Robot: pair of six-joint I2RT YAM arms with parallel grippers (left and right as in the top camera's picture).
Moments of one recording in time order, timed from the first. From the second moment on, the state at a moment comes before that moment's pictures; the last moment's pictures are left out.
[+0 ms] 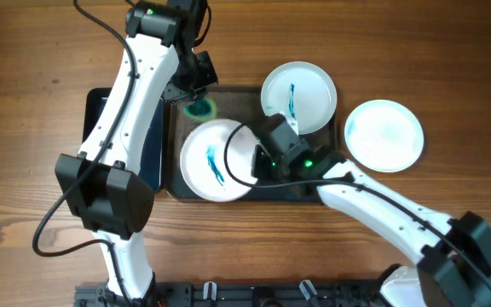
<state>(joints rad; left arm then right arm) -0.30 2.04 2.07 -1.48 0.05 -0.63 0.72 1.57 0.97 -0.44 0.01 0.84</state>
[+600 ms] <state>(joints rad) -0.30 2.04 2.07 -1.48 0.05 -0.63 0.71 1.75 1.02 -0.34 0.03 0.87</state>
